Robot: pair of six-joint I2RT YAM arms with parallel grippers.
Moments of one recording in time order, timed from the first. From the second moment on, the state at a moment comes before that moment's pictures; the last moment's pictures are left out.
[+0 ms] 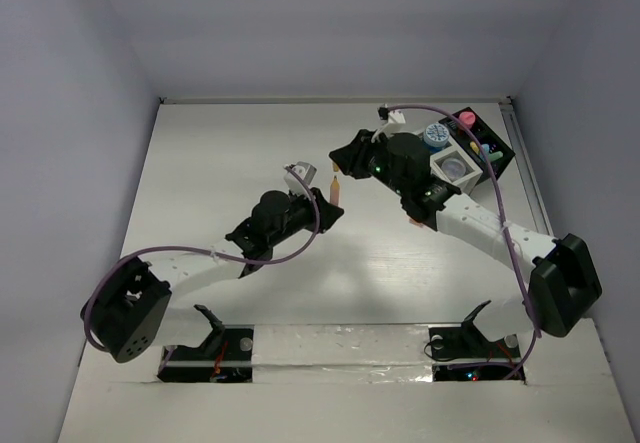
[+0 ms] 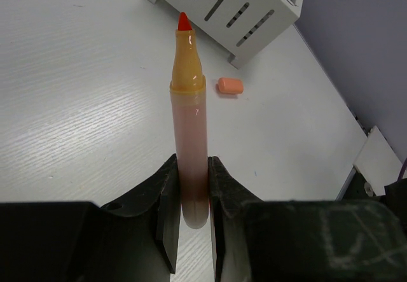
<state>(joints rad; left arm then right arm) -0.75 1.27 0.55 0.52 0.12 -0.54 0.67 1.42 1.06 0.21 0.03 0.57</state>
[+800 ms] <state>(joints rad) -0.76 1.30 0.61 0.49 0.10 -0.54 0.69 1.42 1.06 0.22 0.02 0.57</state>
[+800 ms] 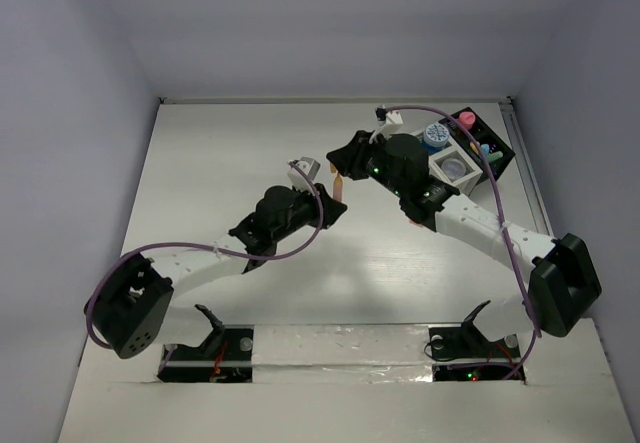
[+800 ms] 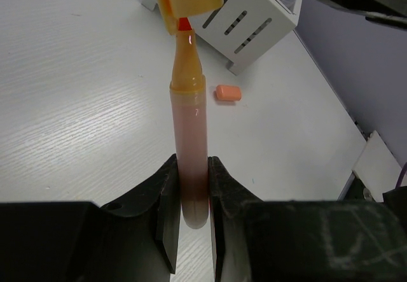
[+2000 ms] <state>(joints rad) -0.77 1.25 0.61 0.46 0.03 -0.54 0.69 1.42 1.01 0.28 0.04 0.58</state>
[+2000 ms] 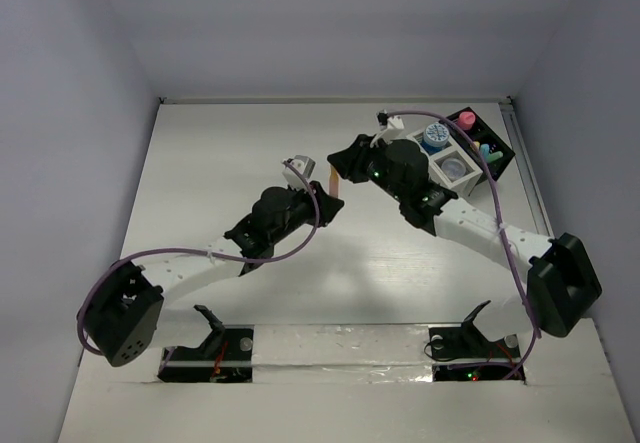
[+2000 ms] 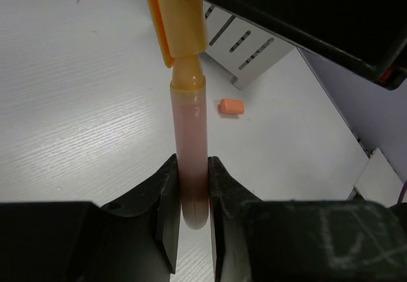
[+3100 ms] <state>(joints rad) -0.80 1.17 0.65 0.43 0.05 -0.53 0.71 1.25 0.89 0.40 -0.06 0.58</state>
